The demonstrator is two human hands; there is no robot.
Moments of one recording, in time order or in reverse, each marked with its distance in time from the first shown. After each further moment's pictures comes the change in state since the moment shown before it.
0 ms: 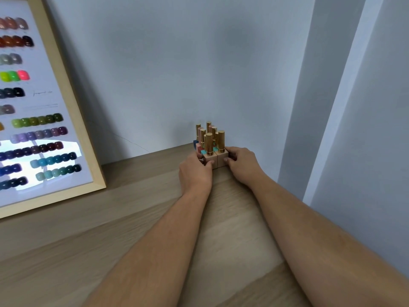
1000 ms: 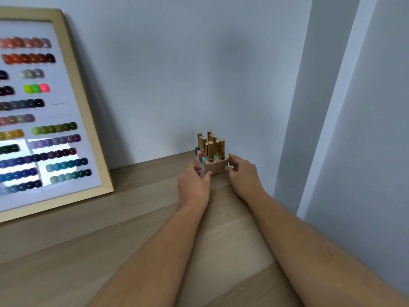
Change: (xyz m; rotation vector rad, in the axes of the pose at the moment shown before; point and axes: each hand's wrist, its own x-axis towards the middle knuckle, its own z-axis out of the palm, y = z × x) left_hand -0.018 -0.007 -0.016 -0.024 -0.017 0.018; right_hand -0.025 -0.004 0.004 0.024 0.121 0.019
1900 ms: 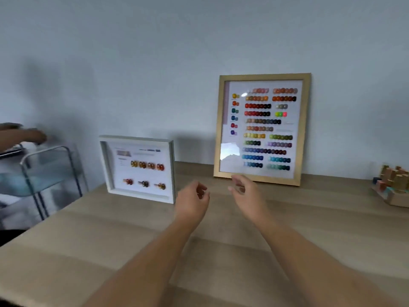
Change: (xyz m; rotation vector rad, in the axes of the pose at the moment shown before) left_hand -0.159 -0.198 -0.417 0.180 0.454 -0.093; right_hand -0.256 -0.304 0.180 0.342 -0.475 -0.416
